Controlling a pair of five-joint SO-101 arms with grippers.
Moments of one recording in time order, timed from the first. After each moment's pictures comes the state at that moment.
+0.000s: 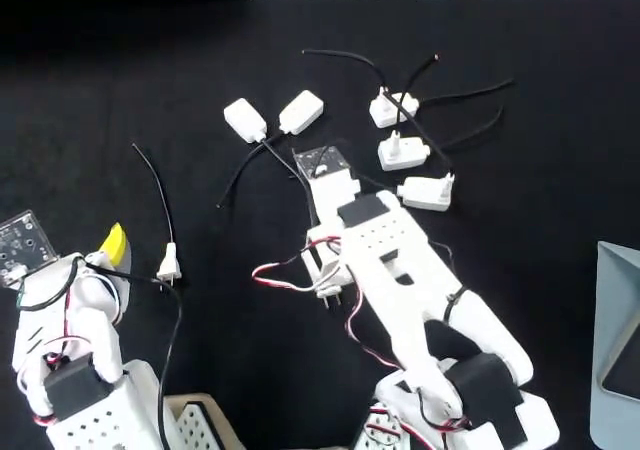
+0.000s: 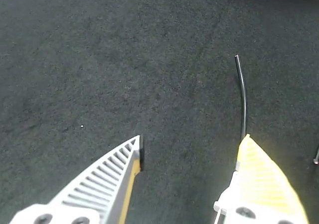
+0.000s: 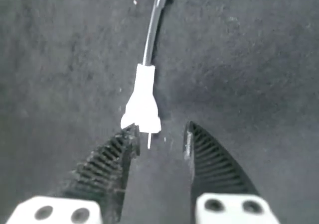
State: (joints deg) left arm -33.3 -97.0 77.6 64.7 1.6; right arm -25.7 -15.8 44.8 67.1 -6.8
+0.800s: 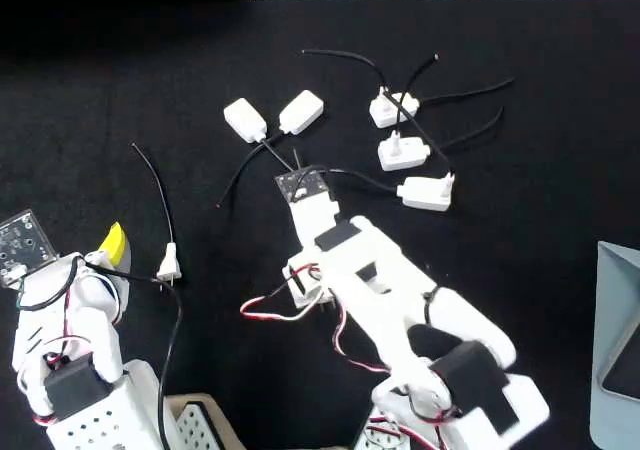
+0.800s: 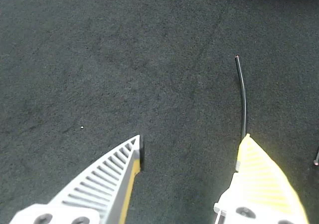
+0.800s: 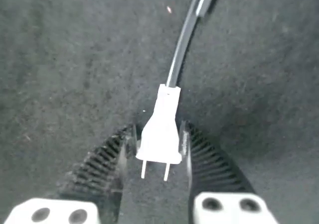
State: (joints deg) left arm -33.3 -97.0 77.8 64.1 1.6; right arm -32.4 -10.8 52.6 53.4 -13.0
